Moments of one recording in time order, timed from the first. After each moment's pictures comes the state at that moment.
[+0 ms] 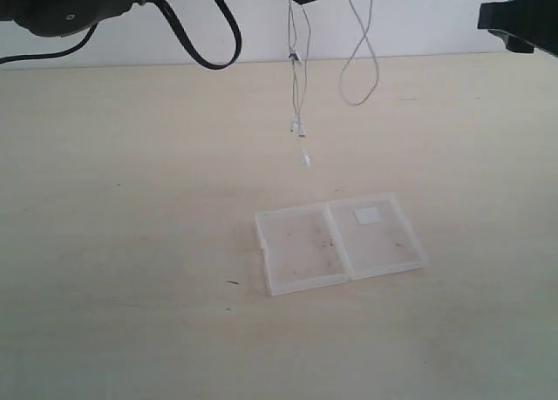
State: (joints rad) left arm -0.47 1.74 -1.27 0.75 -0.35 -0.52; right arm 0.11 1.33 -0.79 0.53 0.03 -0.41
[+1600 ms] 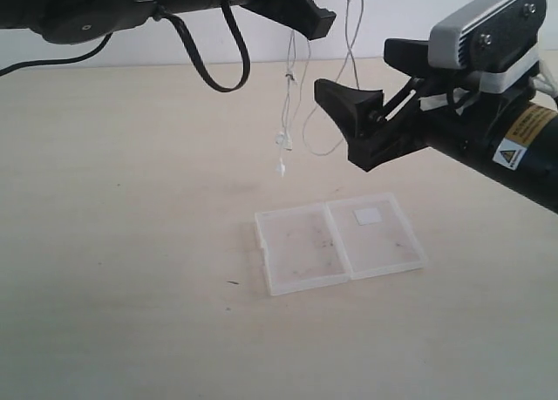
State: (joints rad) left arm -0.52 1.74 -1.27 0.80 -0.23 -0.48; right arm 0.43 1.45 -0.45 -0.33 -0.83 0.18
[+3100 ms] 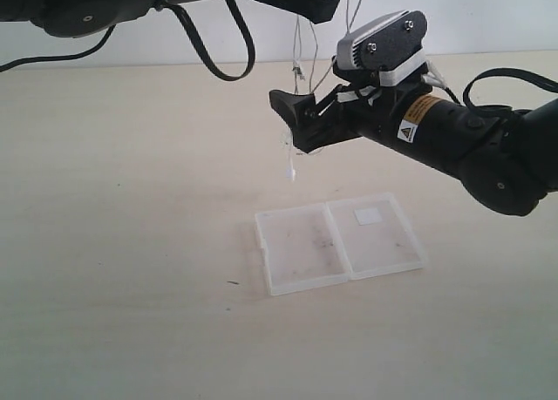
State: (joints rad) left arm -0.52 1.74 -1.29 0.76 -0.24 -0.49; right arm 0.43 1.83 -0.72 -0.33 -0.85 0.16
